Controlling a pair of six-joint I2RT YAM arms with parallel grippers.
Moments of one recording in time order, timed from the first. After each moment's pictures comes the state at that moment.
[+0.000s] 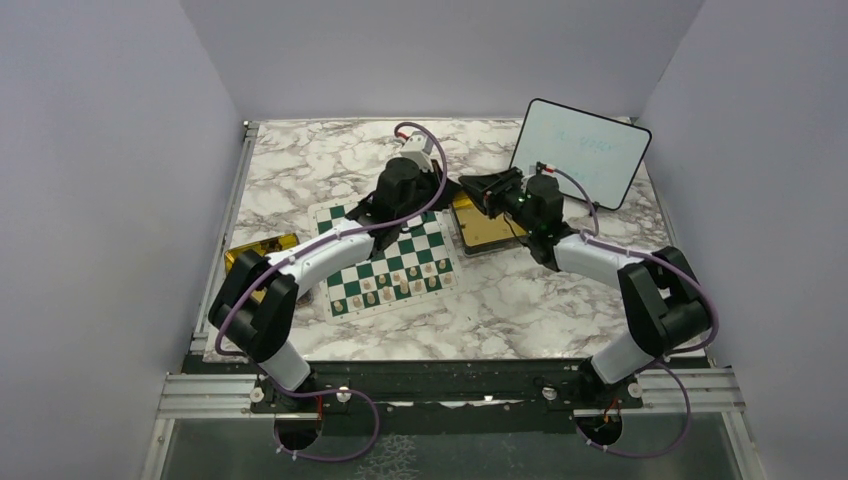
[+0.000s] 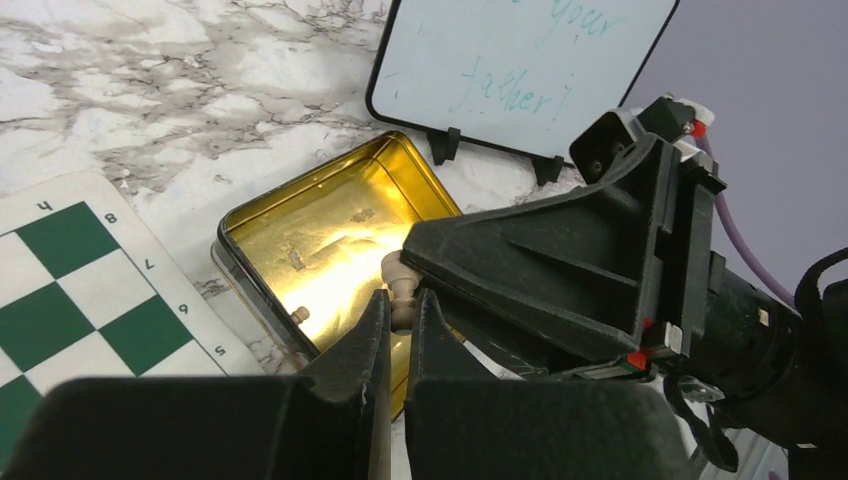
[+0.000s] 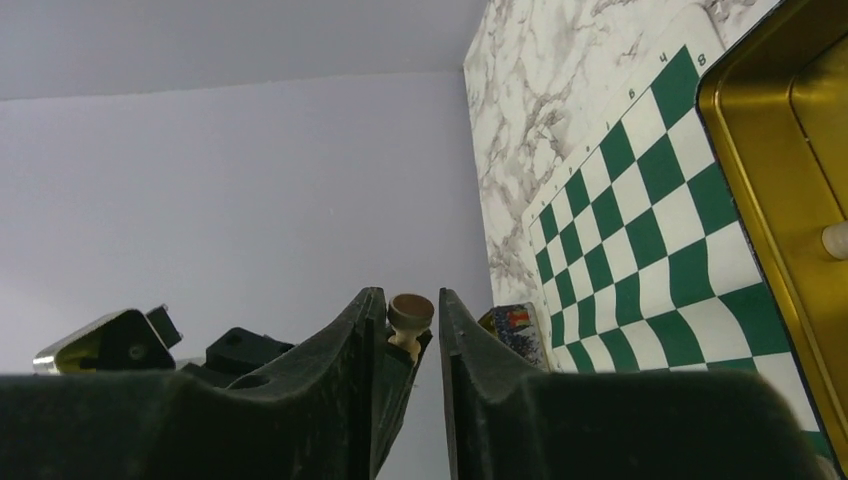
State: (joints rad) left arm -0.65 1.62 1.09 0.30 0.04 -0.56; right arm 0.43 1.59 0.80 0.66 -0.17 1.48
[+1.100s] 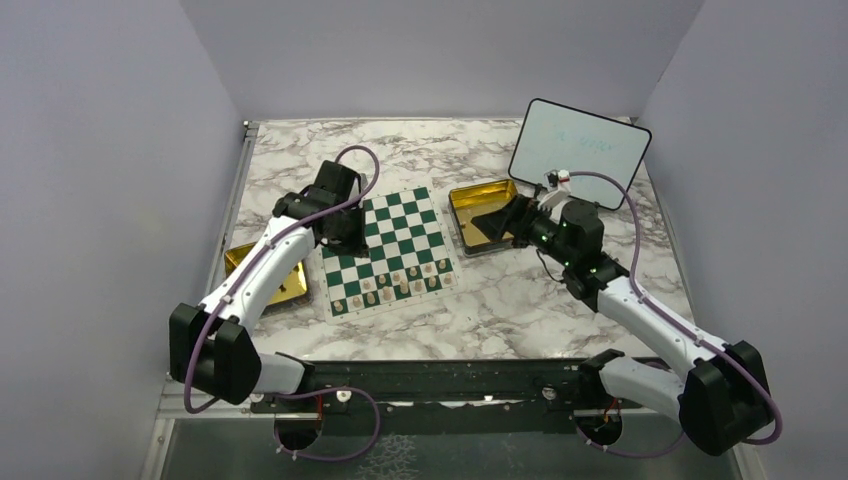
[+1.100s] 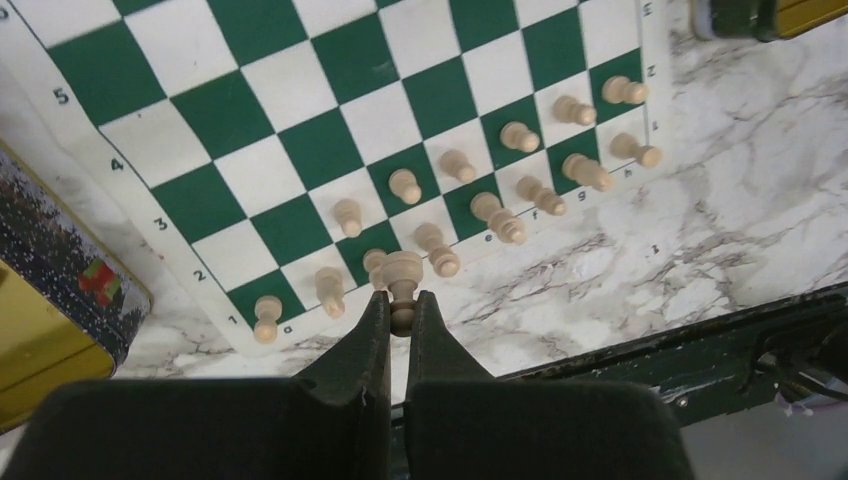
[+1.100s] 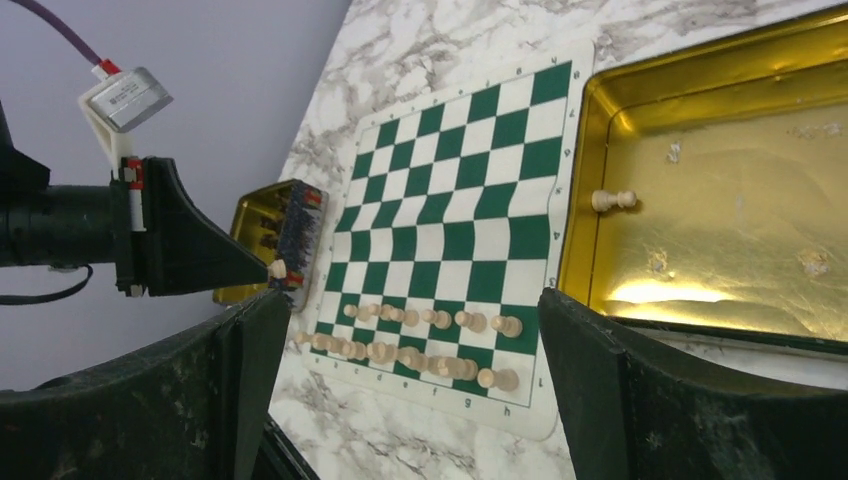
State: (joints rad) left arm -0.36 1.33 1.16 -0.87 0.15 -0.35; right arm 0.43 1.07 0.62 0.28 -0.27 0.67
